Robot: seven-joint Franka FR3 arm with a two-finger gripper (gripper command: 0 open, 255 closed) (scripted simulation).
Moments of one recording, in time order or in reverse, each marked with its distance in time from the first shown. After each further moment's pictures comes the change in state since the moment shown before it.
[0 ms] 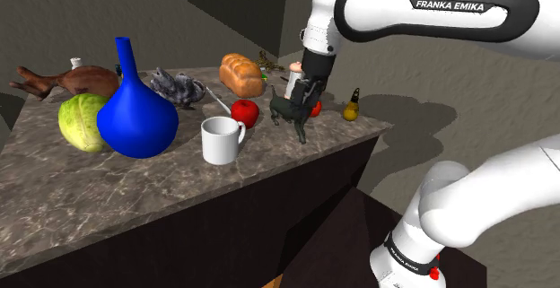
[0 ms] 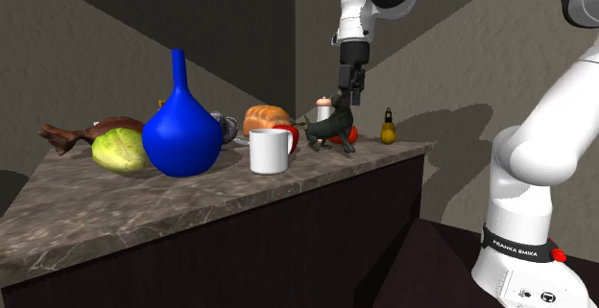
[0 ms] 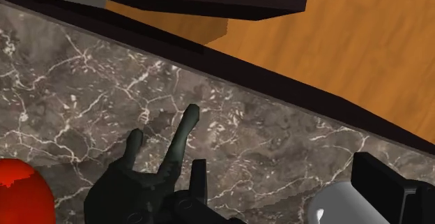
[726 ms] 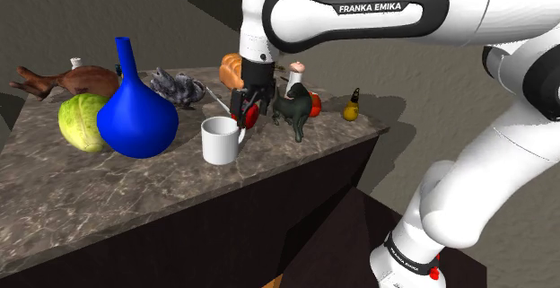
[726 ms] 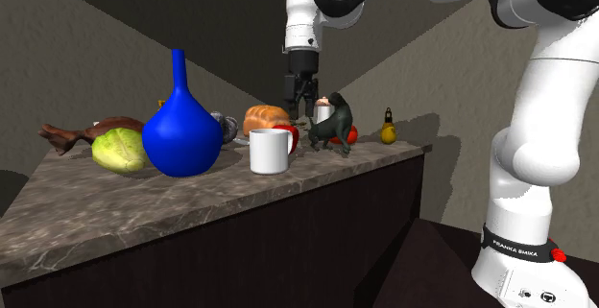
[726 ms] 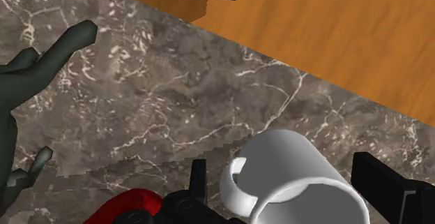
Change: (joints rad) arm 0.041 0.364 0.152 0.262 -0.022 0.092 0.170
